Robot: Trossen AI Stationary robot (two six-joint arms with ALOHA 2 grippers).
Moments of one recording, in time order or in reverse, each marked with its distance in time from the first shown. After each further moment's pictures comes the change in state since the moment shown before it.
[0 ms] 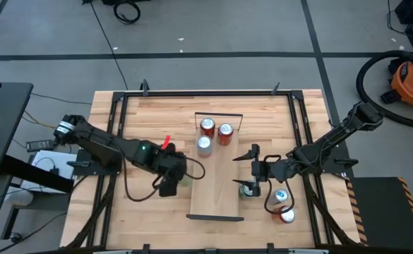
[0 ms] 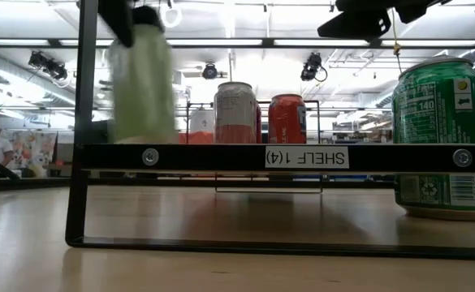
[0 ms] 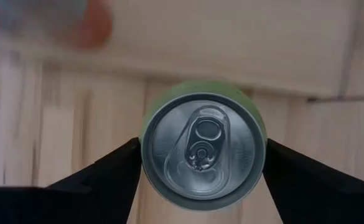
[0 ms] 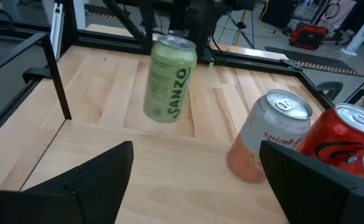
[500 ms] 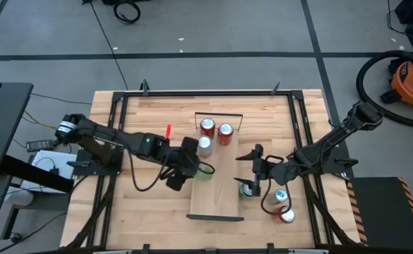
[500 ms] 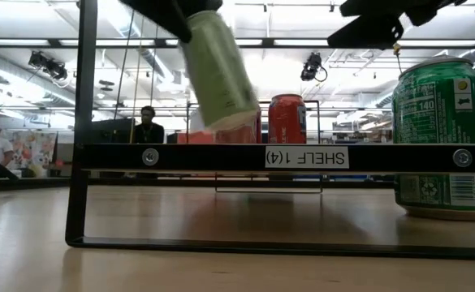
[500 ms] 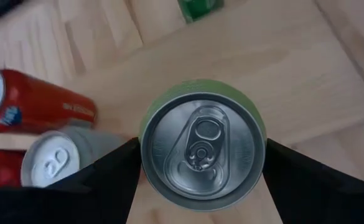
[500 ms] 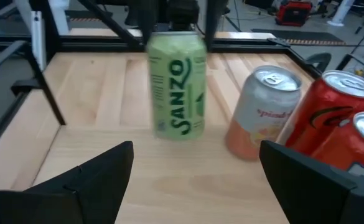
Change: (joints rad) left arm 0.098 0.012 0.000 0.297 0.004 0.647; right arm 0.035 0.000 0.000 -0.061 0.089 0.178
